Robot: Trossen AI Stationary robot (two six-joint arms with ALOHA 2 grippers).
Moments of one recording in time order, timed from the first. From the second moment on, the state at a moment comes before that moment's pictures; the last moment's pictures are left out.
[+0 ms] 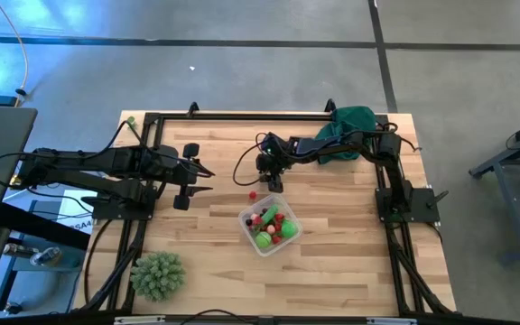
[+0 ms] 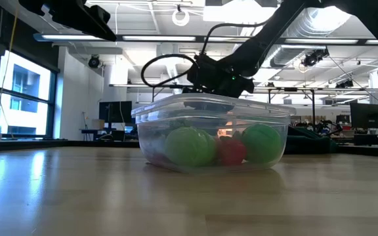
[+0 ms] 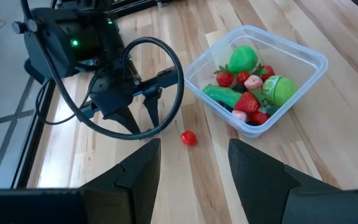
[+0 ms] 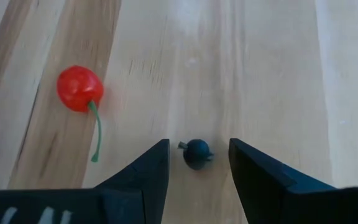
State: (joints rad) left arm 0.13 0.84 0.76 -0.52 -0.03 0.29; right arm -0.32 2.07 1.26 -0.15 -0.31 -0.32
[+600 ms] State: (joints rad) left arm 0.13 0.84 0.76 -0.52 -0.03 0.29; right arm -0.32 2.07 1.26 -0.17 -0.31 -0.31
